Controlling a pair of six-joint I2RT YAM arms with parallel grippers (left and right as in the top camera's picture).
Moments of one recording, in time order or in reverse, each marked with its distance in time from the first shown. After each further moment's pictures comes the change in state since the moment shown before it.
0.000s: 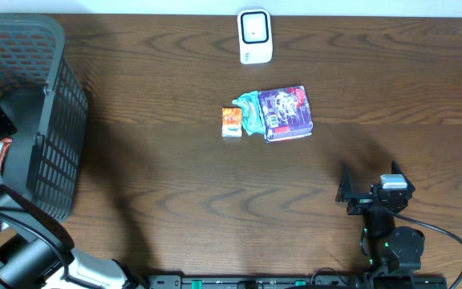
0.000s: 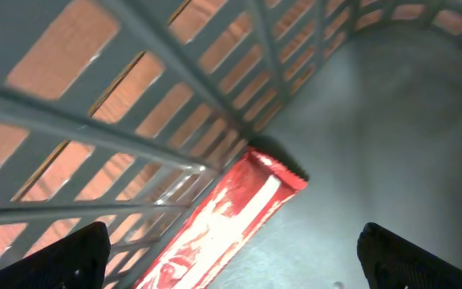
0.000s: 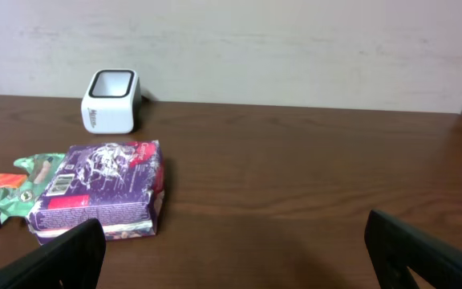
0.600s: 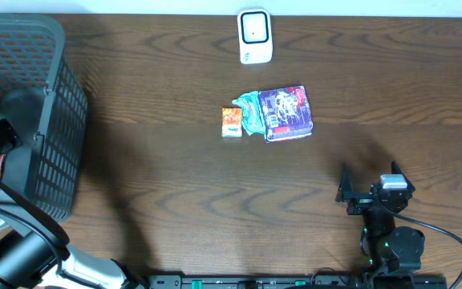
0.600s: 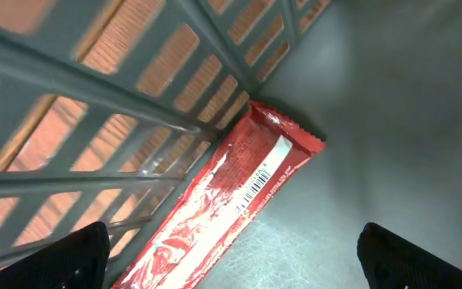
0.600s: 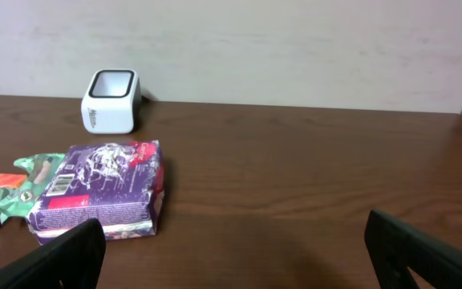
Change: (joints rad) left arm 0.024 0.040 -0.041 -0.015 0.019 0.058; right arm 0.000 0.000 0.000 0.000 0.000 0.000
